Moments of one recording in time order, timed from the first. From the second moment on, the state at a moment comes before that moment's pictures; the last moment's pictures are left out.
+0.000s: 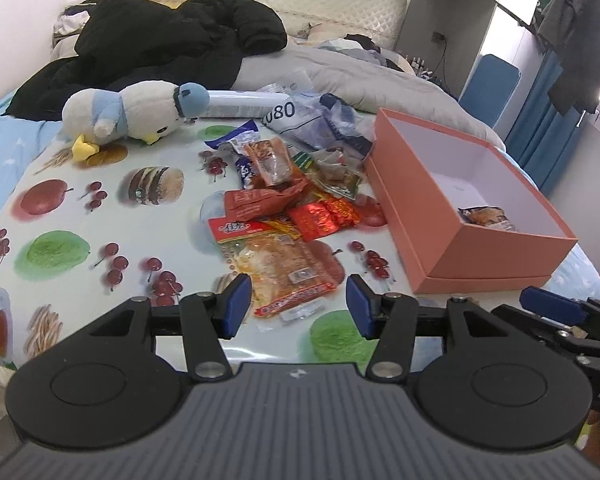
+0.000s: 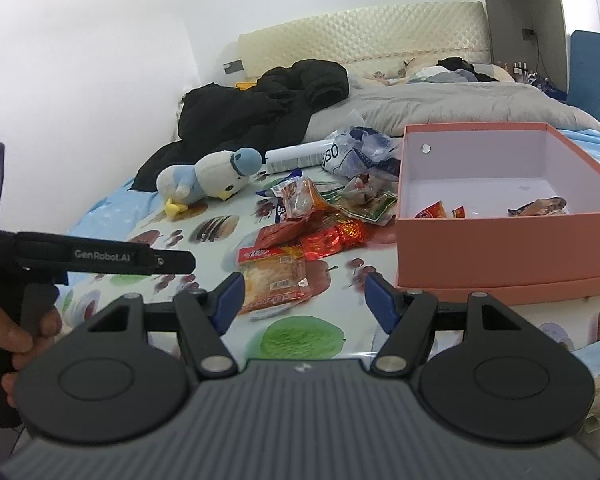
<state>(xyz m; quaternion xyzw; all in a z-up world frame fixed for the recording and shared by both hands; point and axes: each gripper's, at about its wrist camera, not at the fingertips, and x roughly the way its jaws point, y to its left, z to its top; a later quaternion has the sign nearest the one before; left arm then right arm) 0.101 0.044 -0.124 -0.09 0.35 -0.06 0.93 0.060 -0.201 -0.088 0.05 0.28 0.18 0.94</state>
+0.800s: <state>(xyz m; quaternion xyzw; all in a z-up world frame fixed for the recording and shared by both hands) 0.254 0.125 -0.208 -0.10 0.39 -0.08 0.91 0.149 -0.113 -0.154 0.00 0.37 0.23 0.90</state>
